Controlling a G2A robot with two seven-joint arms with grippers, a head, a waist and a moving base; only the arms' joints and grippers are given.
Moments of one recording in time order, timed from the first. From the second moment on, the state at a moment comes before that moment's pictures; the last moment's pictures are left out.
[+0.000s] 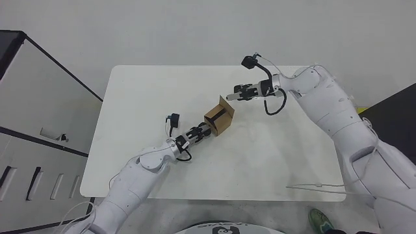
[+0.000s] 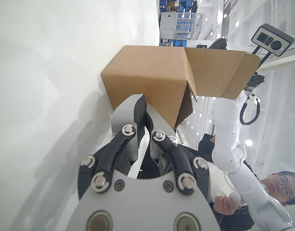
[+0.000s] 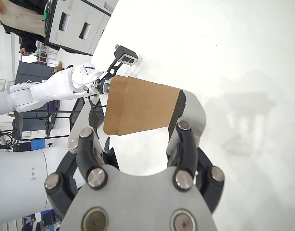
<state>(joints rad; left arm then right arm) 1.30 -1.27 -0.98 -1.07 -0.23 -0.41 -0.51 -0.60 -1.17 0.70 -0.84 0.10 -0.62 1.11</state>
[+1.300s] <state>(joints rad) 1.30 -1.27 -0.98 -1.07 -0.23 -0.41 -0.51 -0.50 -1.26 0.56 -0.90 -0.15 -0.49 1.15</state>
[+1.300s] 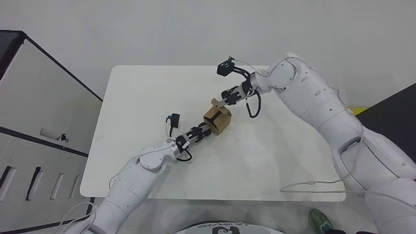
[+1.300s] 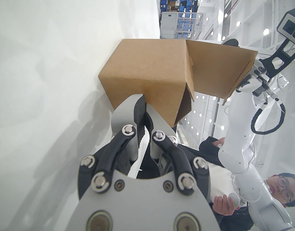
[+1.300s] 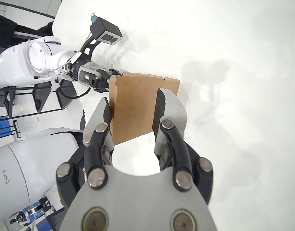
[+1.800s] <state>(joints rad) 1.30 -1.27 -0.98 -1.07 -0.23 -0.41 -0.51 -0.49 -1.28 0.53 -0.92 -0.19 -0.46 1.19</state>
